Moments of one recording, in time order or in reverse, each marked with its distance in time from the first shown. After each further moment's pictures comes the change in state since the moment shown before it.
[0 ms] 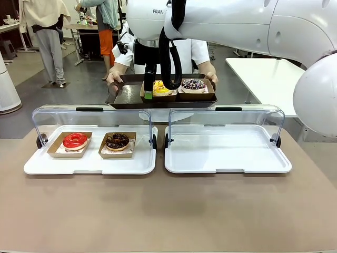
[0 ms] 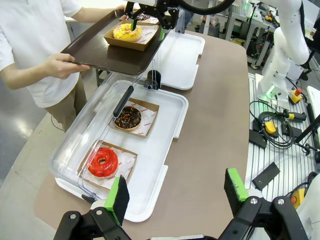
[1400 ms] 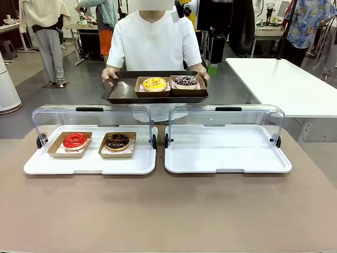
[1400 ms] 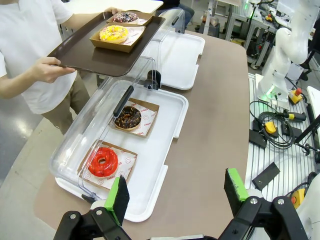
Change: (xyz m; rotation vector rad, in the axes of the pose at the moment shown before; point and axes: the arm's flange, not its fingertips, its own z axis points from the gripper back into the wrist) left arm 0.000 0.000 0.000 0.000 0.000 0.001; right arm -0.164 0.063 0.139 -0.019 0.087 -0.025
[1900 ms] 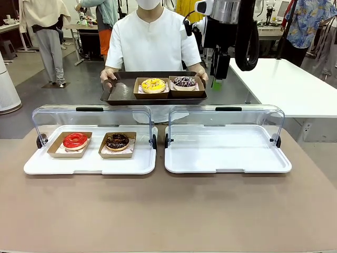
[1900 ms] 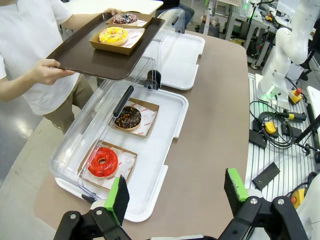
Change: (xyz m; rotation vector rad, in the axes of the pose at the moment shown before) left arm 0.000 0.000 0.000 0.000 0.000 0.000; right arm -0.015 0.000 -0.033 0.052 -0.016 -0.015
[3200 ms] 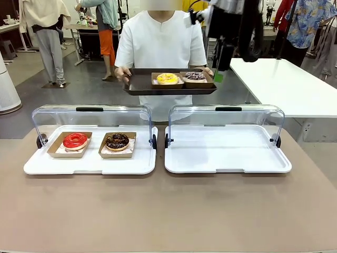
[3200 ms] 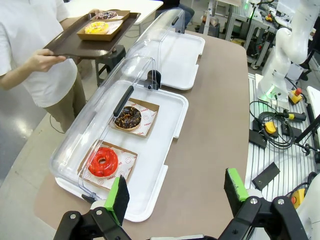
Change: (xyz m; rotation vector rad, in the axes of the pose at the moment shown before) left arm 0.000 0.000 0.000 0.000 0.000 0.000; right arm -0.036 -0.019 0.022 0.010 -0.101 -0.058
